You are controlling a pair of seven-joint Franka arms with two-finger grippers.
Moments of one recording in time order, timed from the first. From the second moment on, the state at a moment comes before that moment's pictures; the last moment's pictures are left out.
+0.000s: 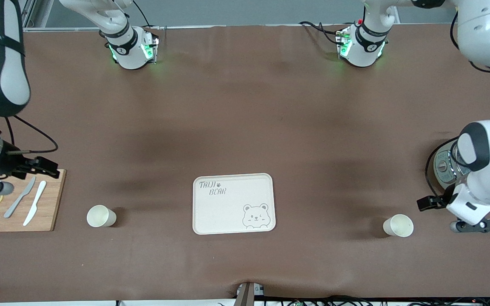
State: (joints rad) left arm -0.03 0.62 0.10 -1.41 0.02 2.13 0.00; right arm 0.03 0.32 -0.08 -1.54 0.04 1.92 -0.08
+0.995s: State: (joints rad) left arm -0.03 0.82 0.09 -1.41 0.02 2.42 0.00; right arm 0.05 0.57 -0.08 -1.54 0.08 2.16 -0.24
